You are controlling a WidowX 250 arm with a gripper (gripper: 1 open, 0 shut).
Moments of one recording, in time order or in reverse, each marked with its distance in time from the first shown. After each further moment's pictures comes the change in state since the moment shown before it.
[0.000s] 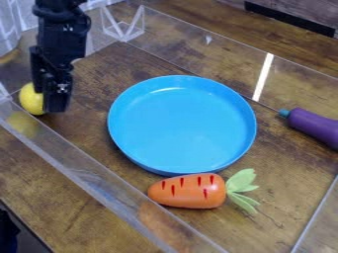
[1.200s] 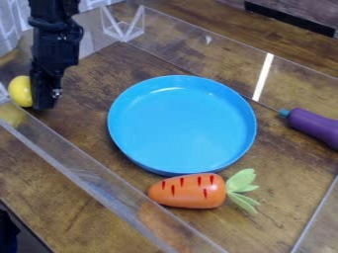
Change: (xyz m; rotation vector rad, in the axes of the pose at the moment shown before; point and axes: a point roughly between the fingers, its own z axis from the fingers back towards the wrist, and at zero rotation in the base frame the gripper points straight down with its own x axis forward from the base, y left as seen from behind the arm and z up) arm -0.005 0.008 -0.008 -0.058 0.025 0.027
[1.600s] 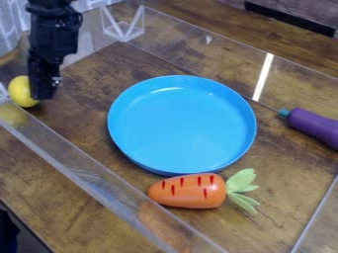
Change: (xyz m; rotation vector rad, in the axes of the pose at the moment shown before) arm -0.002 -0.002 0.015 -0.007 -0.002 0.025
